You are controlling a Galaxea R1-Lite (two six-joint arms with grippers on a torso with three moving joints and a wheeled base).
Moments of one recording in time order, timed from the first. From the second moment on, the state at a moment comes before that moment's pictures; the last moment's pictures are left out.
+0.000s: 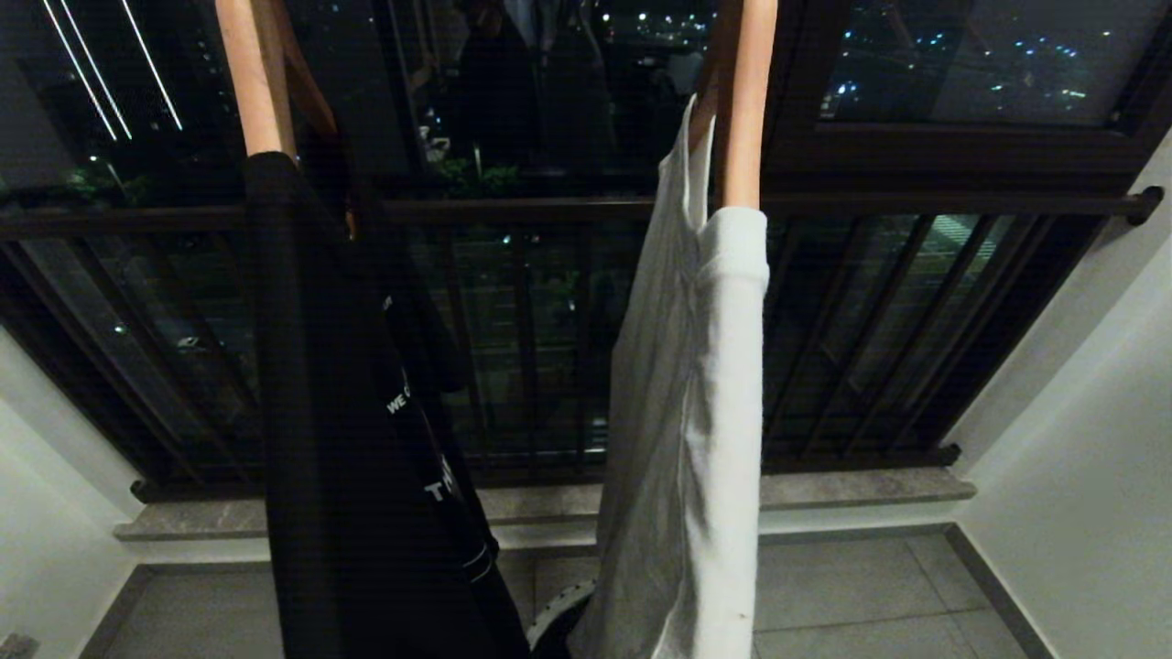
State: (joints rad) left arm 0.00 0.00 0.00 -0.01 -0.03 0.04; right arm 0.00 0.01 -0.13 0.11 0.02 -0.01
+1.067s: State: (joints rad) left arm 0.00 0.00 0.00 -0.01 -0.03 0.04; right arm 0.00 0.47 -0.62 0.12 0.37 0.05
